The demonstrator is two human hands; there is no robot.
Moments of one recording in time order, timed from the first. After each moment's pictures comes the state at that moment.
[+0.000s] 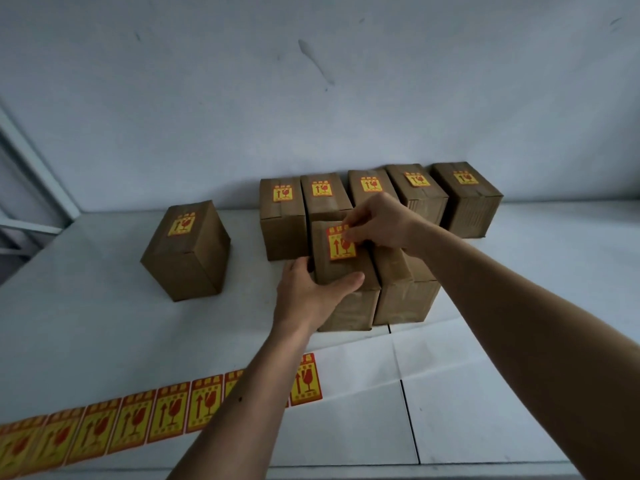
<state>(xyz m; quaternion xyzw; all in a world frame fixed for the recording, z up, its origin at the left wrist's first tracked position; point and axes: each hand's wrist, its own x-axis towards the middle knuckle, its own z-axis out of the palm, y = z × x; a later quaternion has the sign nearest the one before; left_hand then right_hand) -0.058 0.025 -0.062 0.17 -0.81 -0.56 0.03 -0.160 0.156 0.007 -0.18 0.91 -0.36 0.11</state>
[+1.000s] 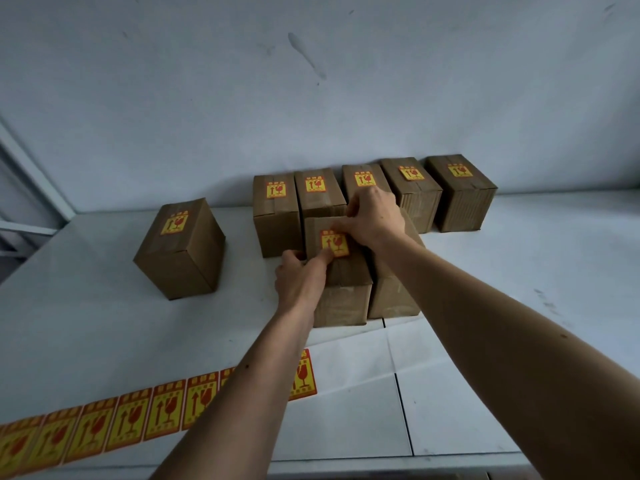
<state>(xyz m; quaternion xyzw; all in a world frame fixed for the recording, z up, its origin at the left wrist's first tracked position) -0.084 0.032 -0.069 0.27 -0.71 -0.65 0.03 -0.167 0.134 -0.019 -0.06 0.95 -0.30 -0.09</state>
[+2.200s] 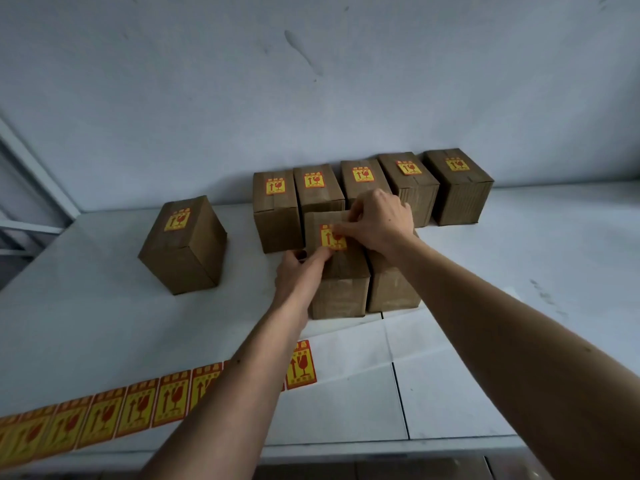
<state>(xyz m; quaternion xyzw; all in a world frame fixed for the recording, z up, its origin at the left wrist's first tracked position) -0.070 0.031 -0.064 0.27 -0.71 -0.65 0.01 -0.151 0.150 -0.016 -0.08 0.96 -0.24 -0.08</state>
